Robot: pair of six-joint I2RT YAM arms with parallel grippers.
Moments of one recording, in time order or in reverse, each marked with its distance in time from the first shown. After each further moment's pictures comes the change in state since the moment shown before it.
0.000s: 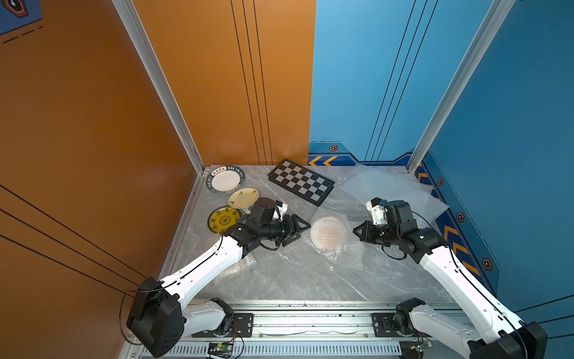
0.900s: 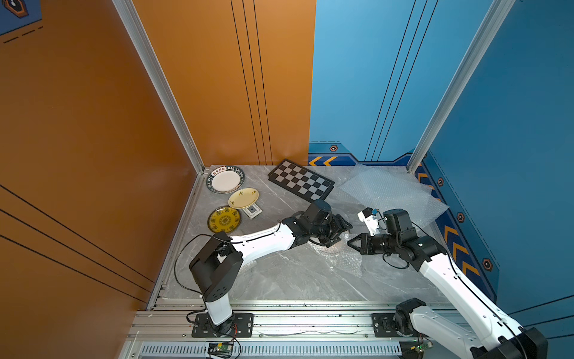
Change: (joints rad) left arm -0.264 0.494 0.335 0.169 -0.173 -0.280; right arm -0.001 -0.058 -0.112 0.011 -0.200 -0.135
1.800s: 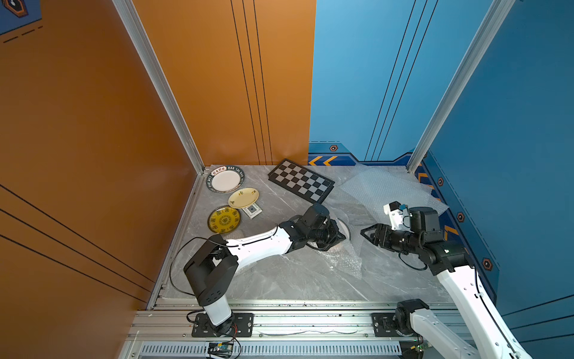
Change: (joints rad) left arm -0.031 -0.078 -0.089 0.003 0.008 0.001; right arm -0.213 -0.100 0.145 -0.211 0.077 0.146
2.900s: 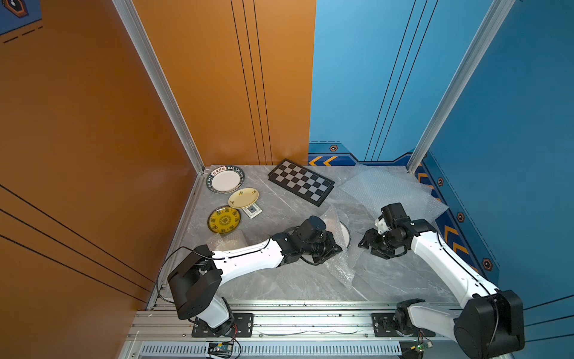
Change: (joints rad) left arm -0.062 -0.112 -0.134 0.006 -0.060 0.000; right arm 0.078 0.352 -0.051 -0.035 0.179 0.084
